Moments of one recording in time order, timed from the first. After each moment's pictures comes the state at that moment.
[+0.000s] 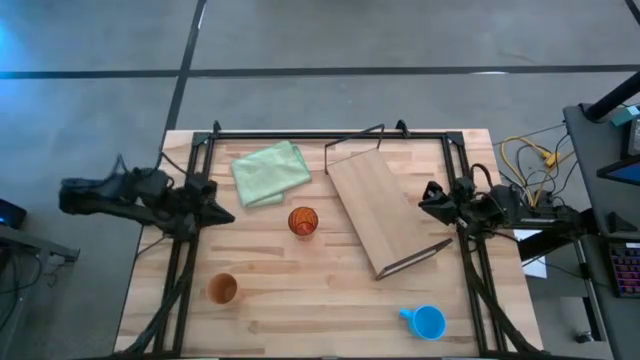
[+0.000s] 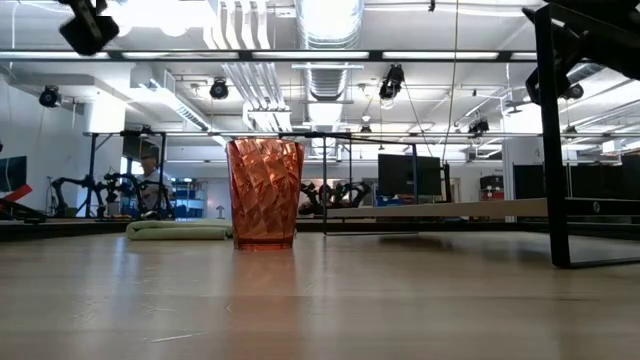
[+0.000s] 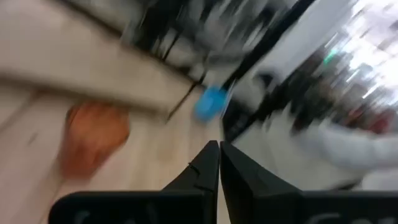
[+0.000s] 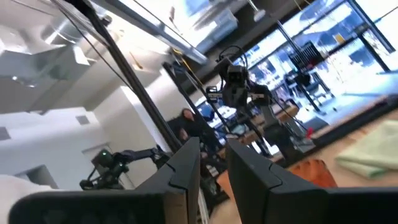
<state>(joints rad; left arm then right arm) -0.14 0.51 0.78 -0.63 0.10 -0.63 -0.03 0.01 0.01 0.39 -0.13 0.68</state>
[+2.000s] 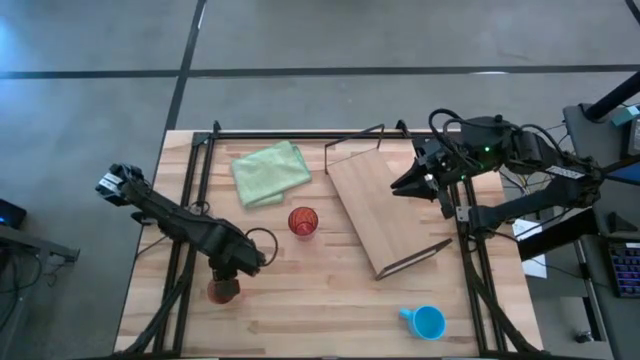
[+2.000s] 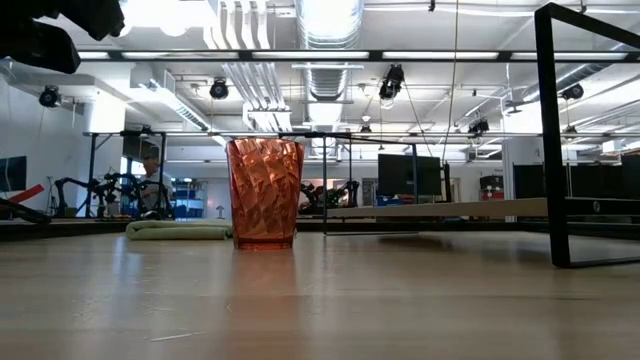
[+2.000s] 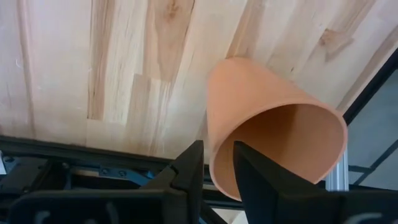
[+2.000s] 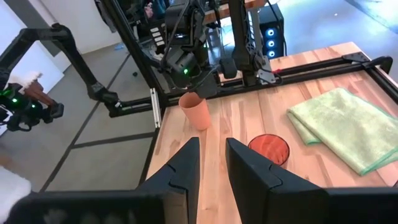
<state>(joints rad) -0.48 1.42 1.17 -1.34 0.26 -0.77 -0.02 1.08 1.48 -0.75 -0.26 0.23</state>
